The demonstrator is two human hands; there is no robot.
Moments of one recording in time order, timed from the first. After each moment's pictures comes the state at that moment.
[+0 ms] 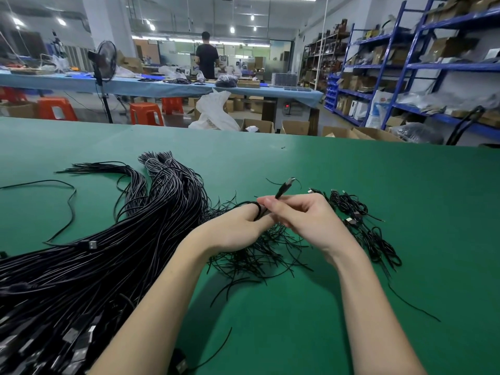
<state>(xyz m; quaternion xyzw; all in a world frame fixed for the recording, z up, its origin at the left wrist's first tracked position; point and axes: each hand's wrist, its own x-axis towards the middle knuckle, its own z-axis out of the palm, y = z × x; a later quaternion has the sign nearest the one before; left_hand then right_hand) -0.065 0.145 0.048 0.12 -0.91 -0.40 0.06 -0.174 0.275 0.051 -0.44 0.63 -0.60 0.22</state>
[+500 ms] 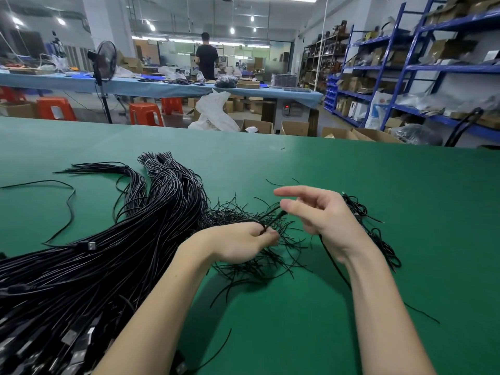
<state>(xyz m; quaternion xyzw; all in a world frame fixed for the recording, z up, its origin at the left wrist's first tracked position) -0.070 0.138 0.033 0.13 -0.93 -0.35 -0.07 -0.190 0.289 0.054 -0.43 0.62 -0.62 0.20</state>
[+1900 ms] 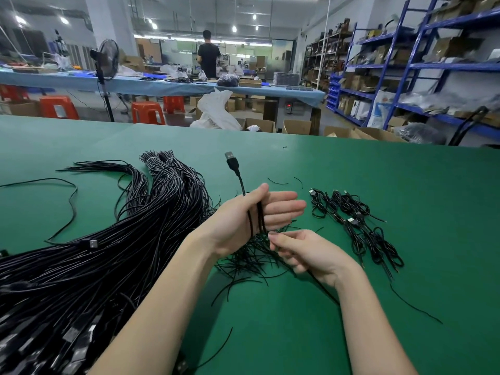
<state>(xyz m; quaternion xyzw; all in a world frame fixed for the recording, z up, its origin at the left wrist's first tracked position) -0.074 0.145 0.038 -0.02 -0.59 -0.80 0.09 -0.188 0.279 0.002 -0.32 0.67 -0.50 0.44</state>
